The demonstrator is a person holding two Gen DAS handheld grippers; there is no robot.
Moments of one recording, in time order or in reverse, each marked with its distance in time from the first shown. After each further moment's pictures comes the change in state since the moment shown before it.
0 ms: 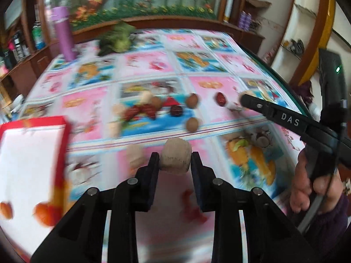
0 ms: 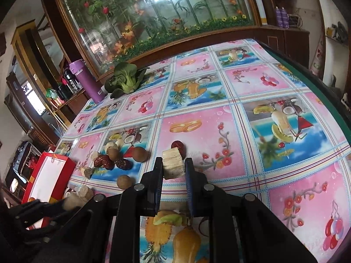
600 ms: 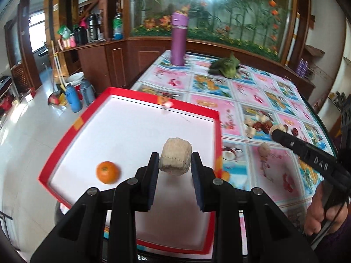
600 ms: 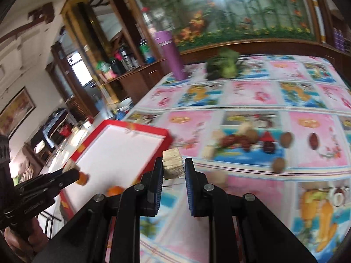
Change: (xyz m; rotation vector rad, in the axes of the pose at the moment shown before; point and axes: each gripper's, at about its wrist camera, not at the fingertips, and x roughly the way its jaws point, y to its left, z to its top) left arm -0.101 0.167 -0.063 -0.293 -0.157 0.271; right arm 0.011 0.185 -0.041 -0.230 0.057 0.289
